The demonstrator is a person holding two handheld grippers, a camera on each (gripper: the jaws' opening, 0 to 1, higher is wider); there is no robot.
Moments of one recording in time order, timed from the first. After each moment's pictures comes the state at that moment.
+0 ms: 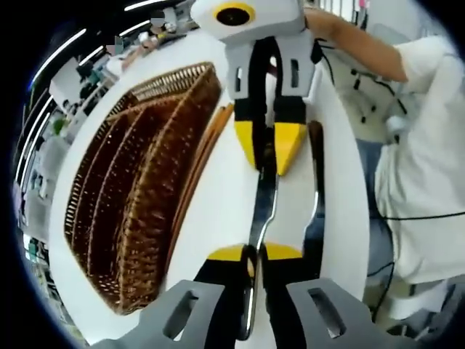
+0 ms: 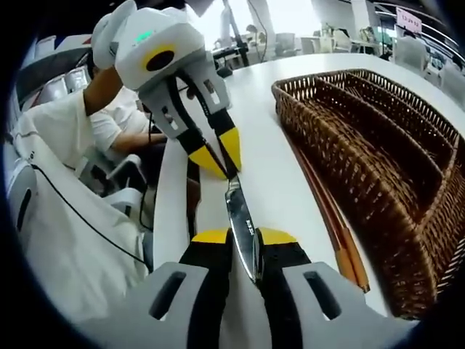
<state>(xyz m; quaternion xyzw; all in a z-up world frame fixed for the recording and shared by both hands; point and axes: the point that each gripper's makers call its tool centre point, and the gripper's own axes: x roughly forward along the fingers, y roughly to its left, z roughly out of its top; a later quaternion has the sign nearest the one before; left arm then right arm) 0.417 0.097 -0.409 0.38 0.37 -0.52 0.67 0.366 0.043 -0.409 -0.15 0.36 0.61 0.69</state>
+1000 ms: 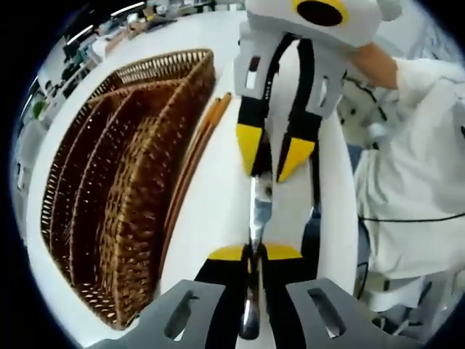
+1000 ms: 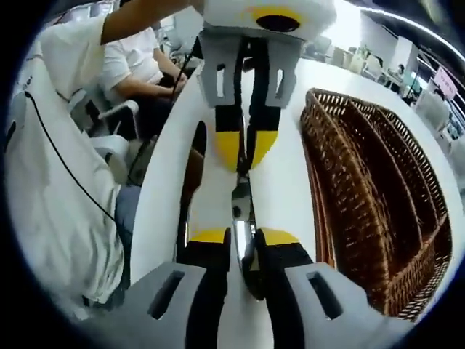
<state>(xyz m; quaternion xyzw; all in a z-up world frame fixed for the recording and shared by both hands) 0.415 0.096 -0.411 0.33 0.43 -0.57 0.62 0.411 0.049 -0.404 -0.32 0.32 0.61 0.66</state>
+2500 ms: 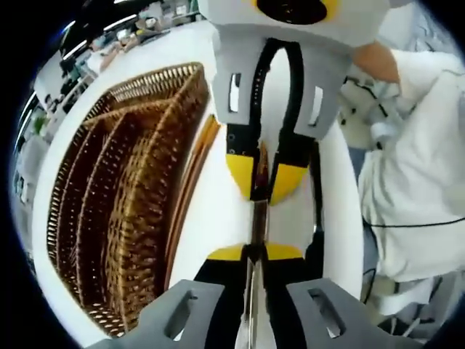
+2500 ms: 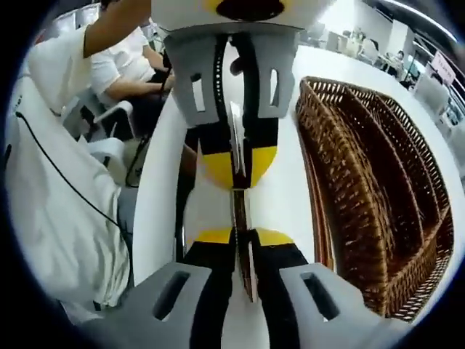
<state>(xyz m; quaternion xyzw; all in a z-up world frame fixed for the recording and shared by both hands) 0.417 0.077 -0.411 0.35 0.40 -0.58 0.62 0.408 0.052 -0.412 -0.32 0.34 0.60 0.65</state>
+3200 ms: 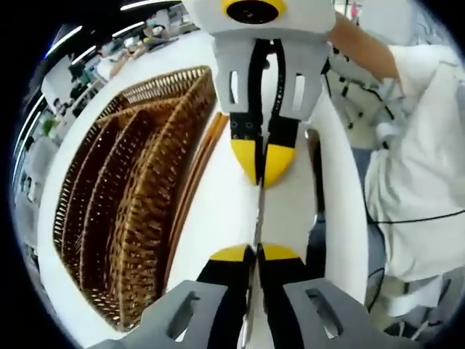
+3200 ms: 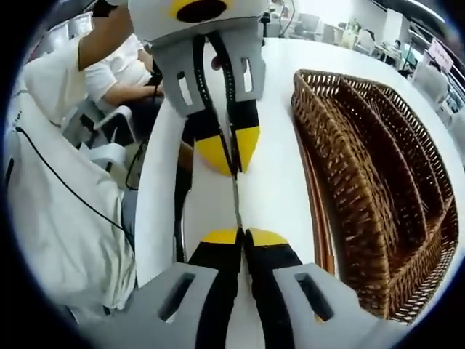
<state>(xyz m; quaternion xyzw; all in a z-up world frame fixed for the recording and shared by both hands) 0.414 0.089 -0.411 0.35 0.37 -0.56 0.65 0.420 0.049 -0.408 -0.32 0.36 0.59 0.65</state>
